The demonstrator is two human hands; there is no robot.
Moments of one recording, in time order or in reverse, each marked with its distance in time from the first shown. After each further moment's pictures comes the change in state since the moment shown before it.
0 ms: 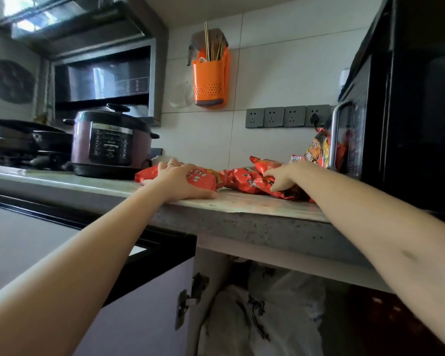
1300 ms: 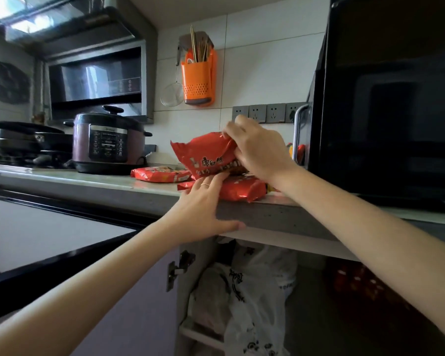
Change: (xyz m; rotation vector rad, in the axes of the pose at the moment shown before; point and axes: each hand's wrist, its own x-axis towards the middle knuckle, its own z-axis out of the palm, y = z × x) left_hand -0.137 0.091 -0.002 -0.131 0.061 0.388; right_hand -0.146 -0.017 -0.012 0.147 1.379 -0.451
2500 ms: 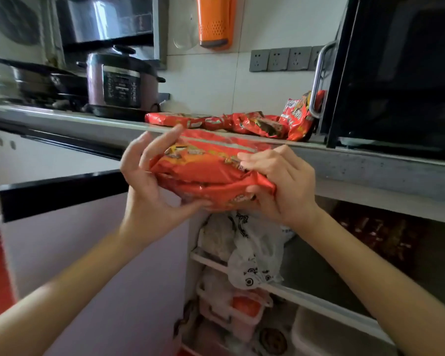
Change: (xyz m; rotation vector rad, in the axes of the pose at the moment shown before) left_hand -0.117 -0.002 0.017 -0.488 0.710 0.270; right_hand -0.121 -0.089 -0.050 0.487 0.337 -0.084
